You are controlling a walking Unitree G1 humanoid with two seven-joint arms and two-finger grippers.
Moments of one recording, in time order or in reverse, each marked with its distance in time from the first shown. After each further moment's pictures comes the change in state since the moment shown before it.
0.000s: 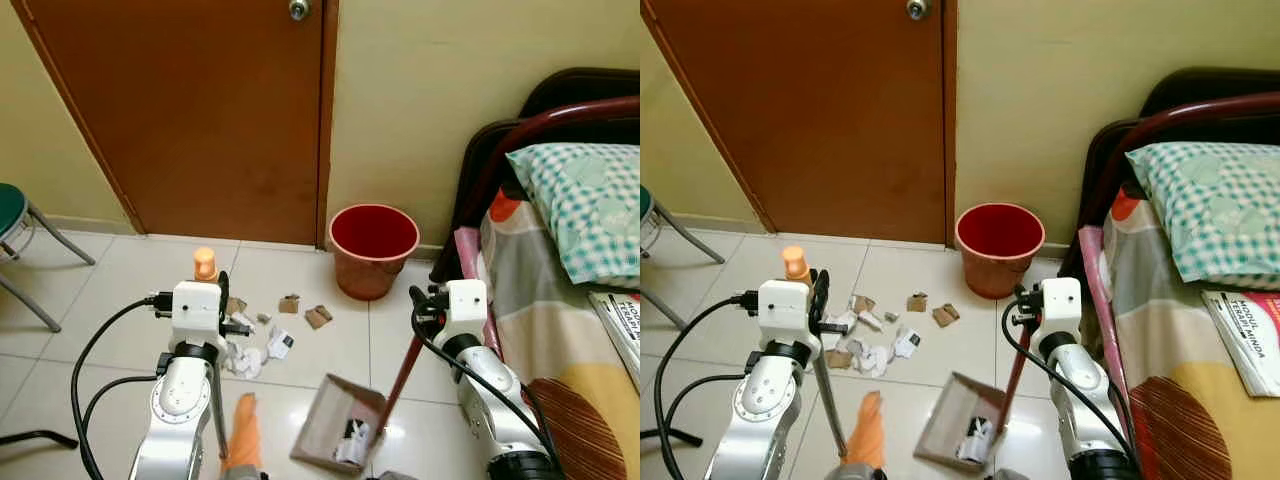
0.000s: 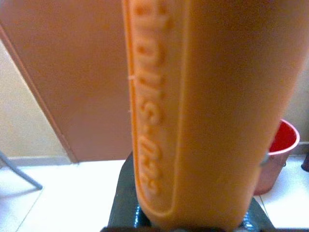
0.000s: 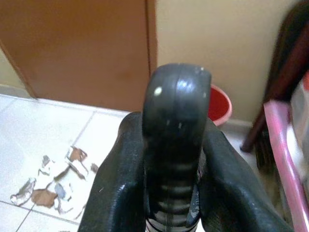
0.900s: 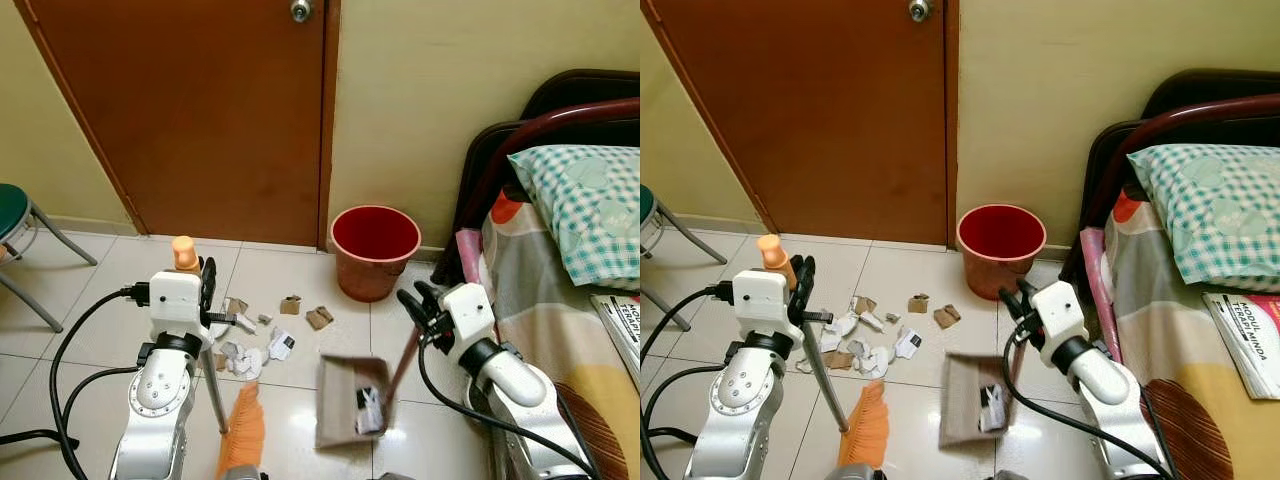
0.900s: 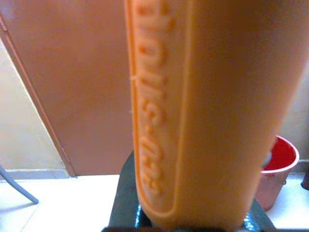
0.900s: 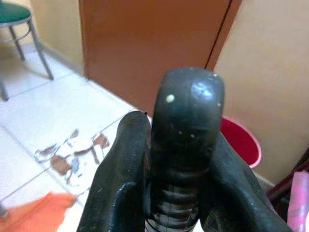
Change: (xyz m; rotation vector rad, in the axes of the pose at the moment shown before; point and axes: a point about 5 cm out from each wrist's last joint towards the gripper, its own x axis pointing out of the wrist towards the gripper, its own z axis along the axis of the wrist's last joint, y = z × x) left arm -0.005 0.019 0.010 -0.025 -0.059 -0.001; right arm -0.036 -0.007 0.003 -0.254 -0.033 0.326
